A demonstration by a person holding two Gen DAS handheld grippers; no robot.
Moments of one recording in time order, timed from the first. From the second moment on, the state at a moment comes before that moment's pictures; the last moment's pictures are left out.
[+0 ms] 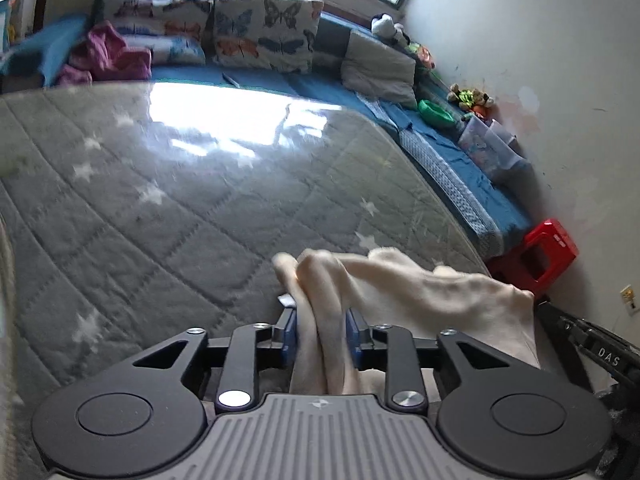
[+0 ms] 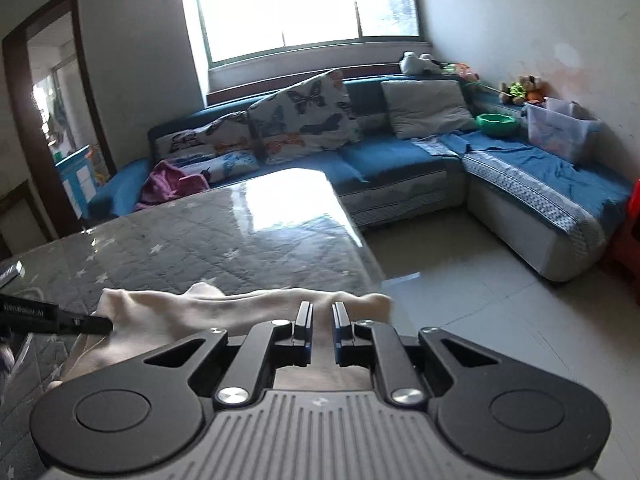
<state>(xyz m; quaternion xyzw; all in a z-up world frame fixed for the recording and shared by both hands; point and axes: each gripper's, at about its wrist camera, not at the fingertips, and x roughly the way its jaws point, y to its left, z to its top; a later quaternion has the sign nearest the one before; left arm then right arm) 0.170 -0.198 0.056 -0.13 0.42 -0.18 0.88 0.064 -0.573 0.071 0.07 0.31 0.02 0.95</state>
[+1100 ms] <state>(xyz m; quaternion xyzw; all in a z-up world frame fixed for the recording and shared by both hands) 0.220 -0.263 0.039 -0.10 0.42 -0.26 0.86 0.117 -0.520 0.042 0.01 0.33 0.05 0.94</state>
